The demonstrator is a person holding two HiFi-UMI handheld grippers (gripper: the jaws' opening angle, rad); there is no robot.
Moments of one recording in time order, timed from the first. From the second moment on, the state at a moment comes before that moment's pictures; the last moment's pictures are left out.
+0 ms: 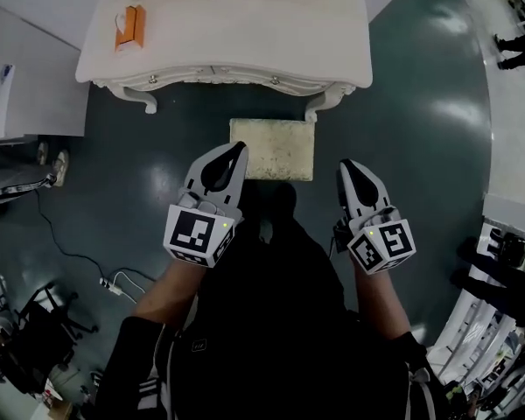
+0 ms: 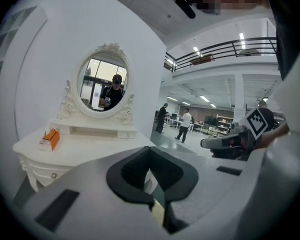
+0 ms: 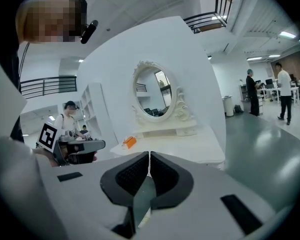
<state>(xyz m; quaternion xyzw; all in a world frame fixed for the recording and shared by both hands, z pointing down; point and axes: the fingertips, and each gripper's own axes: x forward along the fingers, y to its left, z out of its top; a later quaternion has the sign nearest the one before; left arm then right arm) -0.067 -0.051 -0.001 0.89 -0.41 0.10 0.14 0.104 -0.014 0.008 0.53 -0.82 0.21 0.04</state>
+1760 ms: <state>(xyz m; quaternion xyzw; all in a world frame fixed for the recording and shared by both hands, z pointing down) -0.050 -0.084 0.421 0.83 -0.42 0.22 0.29 0.107 -0.064 0.432 0.43 -0.81 0.37 0.17</state>
